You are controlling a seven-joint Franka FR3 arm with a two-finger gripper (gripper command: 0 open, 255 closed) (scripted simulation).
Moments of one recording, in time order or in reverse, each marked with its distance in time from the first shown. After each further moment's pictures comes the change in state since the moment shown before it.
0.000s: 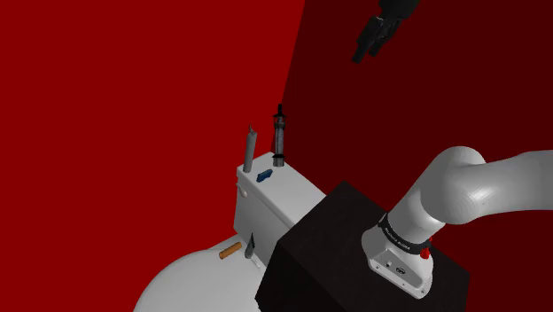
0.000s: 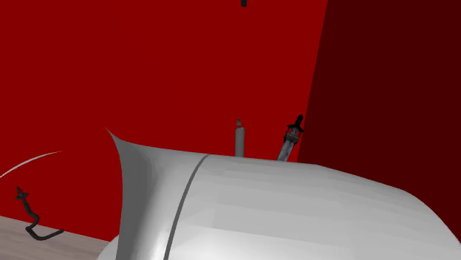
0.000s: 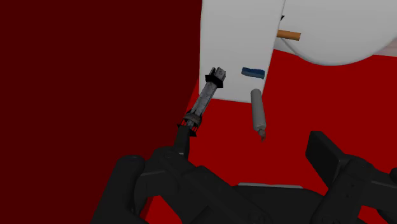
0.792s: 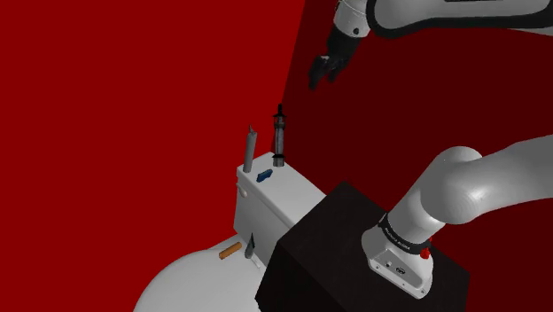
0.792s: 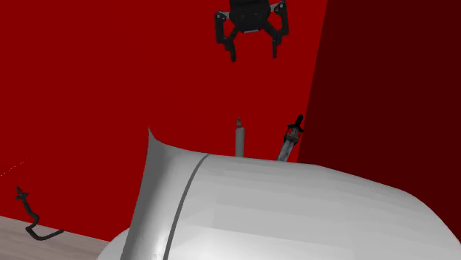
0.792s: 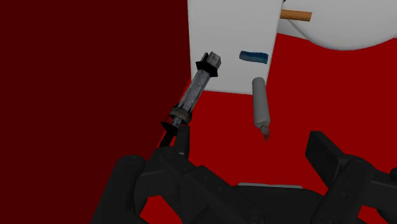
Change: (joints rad) arm -0.005 0.191 0.075 -0.151 -0.005 0.347 0.140
